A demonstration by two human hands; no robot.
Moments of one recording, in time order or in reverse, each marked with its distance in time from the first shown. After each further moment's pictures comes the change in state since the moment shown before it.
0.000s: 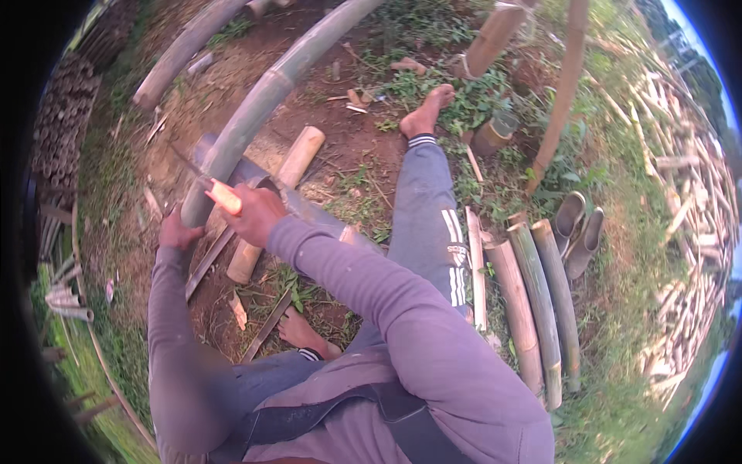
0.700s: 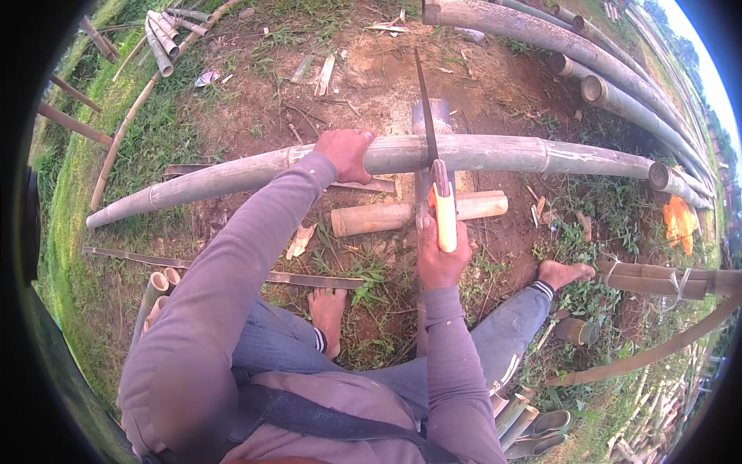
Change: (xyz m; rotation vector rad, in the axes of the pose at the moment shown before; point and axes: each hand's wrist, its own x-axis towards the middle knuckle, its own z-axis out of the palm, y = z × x) left_hand -0.041 0.017 -0.018 -0.005 -0.081 -0.065; right_hand -0.016 0.050 0.033 0.173 0.042 -0.121
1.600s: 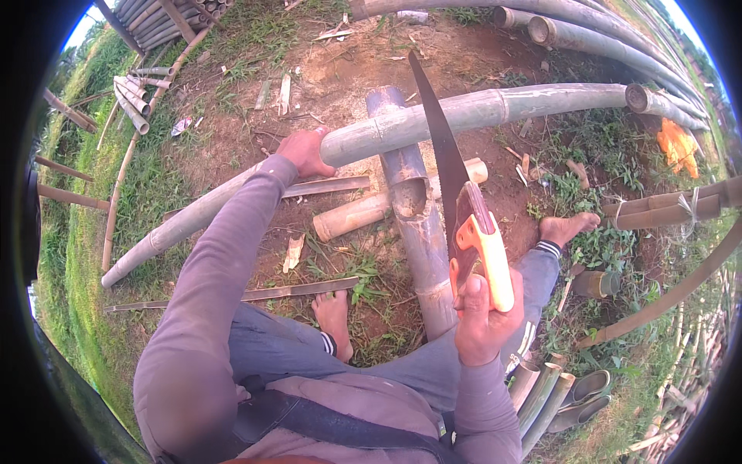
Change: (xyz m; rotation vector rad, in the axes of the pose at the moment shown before) left_hand 0.016 -0.011 0.000 0.010 -0.014 -0.022; right_hand -0.048 -0.129 -0.130 0.232 0.097 0.177
